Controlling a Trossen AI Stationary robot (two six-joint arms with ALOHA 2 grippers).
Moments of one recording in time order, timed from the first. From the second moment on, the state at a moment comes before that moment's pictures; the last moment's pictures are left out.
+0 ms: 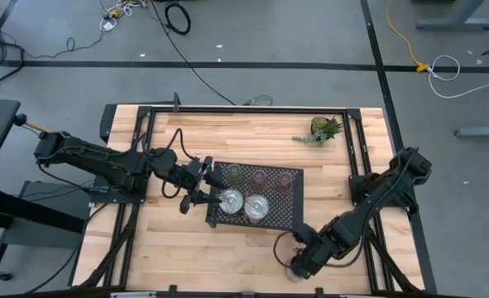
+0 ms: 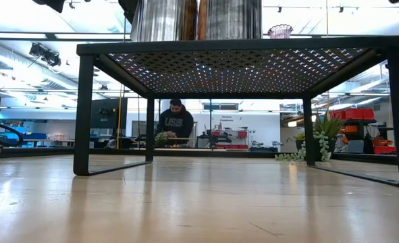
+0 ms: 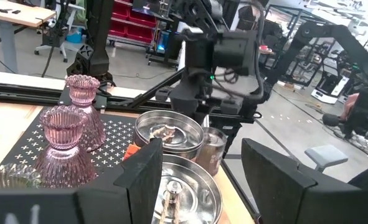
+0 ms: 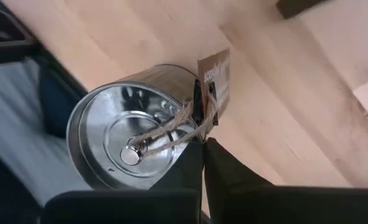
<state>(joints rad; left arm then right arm) -0.13 1.09 0.67 0.36 0.20 -0.26 0.74 1.68 1.26 -0.86 -0.06 1.50</state>
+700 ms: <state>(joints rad) -0.13 1.09 0.67 0.36 0.20 -0.25 0.62 1.37 1.32 -0.87 0.05 1.33</state>
